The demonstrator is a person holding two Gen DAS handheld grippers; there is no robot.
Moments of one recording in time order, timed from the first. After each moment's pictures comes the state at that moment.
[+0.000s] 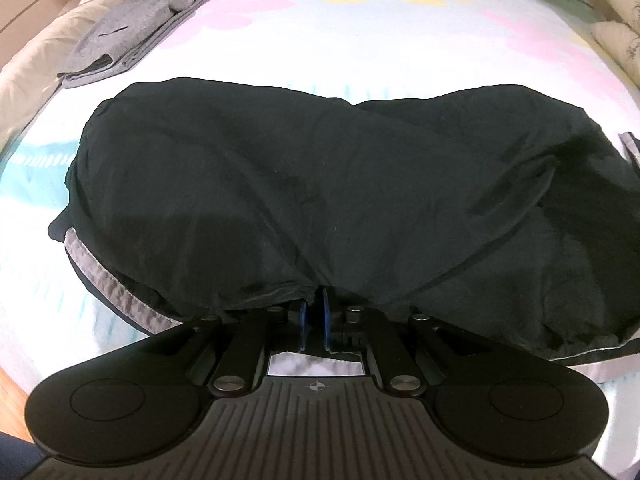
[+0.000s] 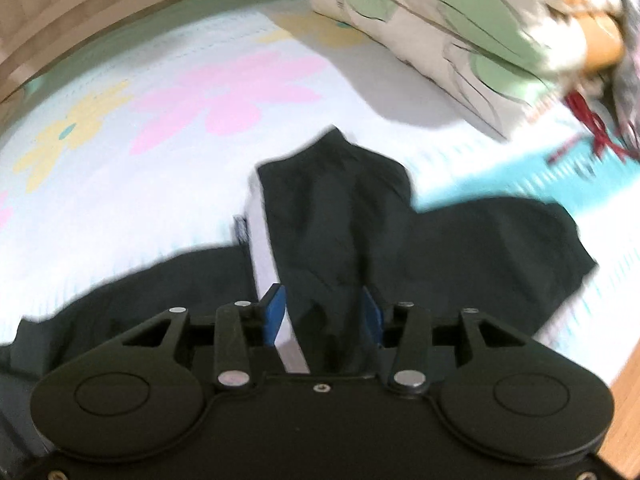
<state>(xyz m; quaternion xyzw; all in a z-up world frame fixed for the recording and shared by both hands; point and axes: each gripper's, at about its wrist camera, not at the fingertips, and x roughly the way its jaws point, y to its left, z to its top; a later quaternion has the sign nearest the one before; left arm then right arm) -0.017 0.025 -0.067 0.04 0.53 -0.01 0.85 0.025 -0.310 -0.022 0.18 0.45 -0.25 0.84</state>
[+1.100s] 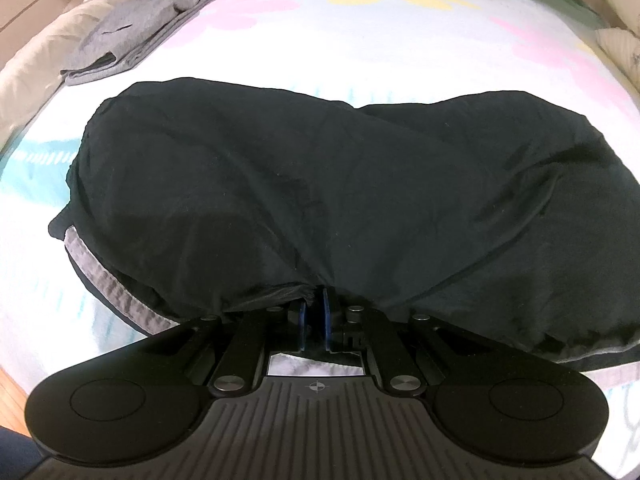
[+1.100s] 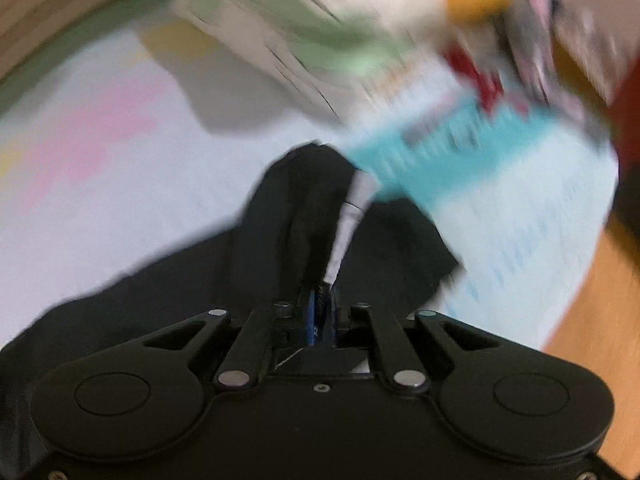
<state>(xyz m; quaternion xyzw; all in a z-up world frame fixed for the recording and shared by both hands) -0.017 0.039 -0.072 0.04 0.53 0.00 0.85 -0.079 -0.449 -0.031 0.26 0.49 -0.35 0.76</state>
